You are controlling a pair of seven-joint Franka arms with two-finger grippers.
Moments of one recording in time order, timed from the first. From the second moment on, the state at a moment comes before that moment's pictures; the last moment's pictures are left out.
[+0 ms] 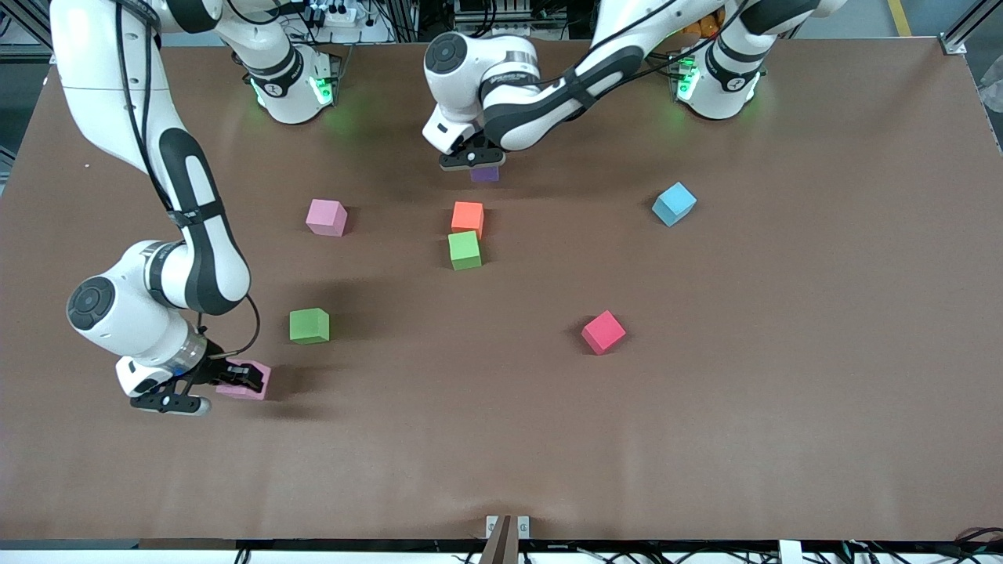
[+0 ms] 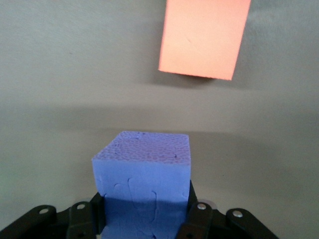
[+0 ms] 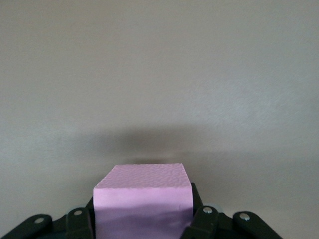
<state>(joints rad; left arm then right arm) -0.48 0.74 -0.82 -1.72 0.50 2.07 -1.51 0.19 0.64 -0.19 -1.68 0.38 2.47 -0.09</state>
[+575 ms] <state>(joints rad) -0.51 0.81 -0.80 -1.67 0.50 2.07 -1.36 0.26 0.60 -0.24 -1.69 0.41 2.46 -0.06</state>
